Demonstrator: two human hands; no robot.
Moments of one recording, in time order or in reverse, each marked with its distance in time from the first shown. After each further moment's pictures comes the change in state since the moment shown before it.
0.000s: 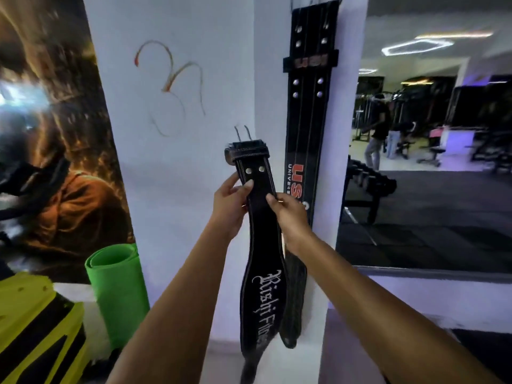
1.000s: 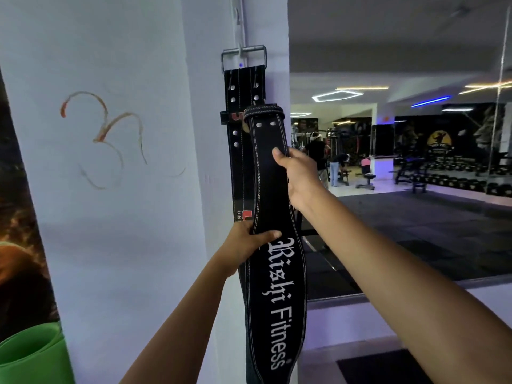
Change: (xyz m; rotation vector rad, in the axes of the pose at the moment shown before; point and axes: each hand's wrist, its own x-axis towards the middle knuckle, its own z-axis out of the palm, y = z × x) left_hand 0.039 -0.023 0.100 0.477 -0.463 -0.024; right_hand 0.049 -0.158 -0.083 0.094 0.237 -0.250
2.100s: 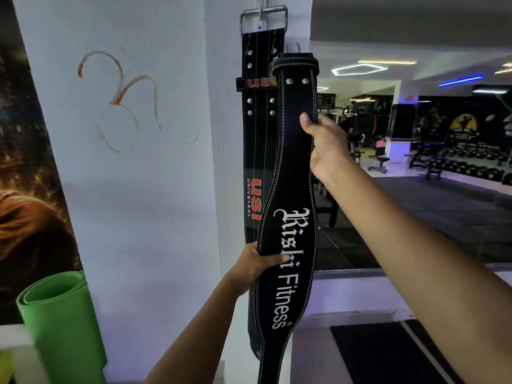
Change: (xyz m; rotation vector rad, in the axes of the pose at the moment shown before) left_hand -0.060 -0.079 0.027 -0.161 -0.049 -0.183; right_hand -0.049 -0.032 -0.011 0.079 0.058 0.011
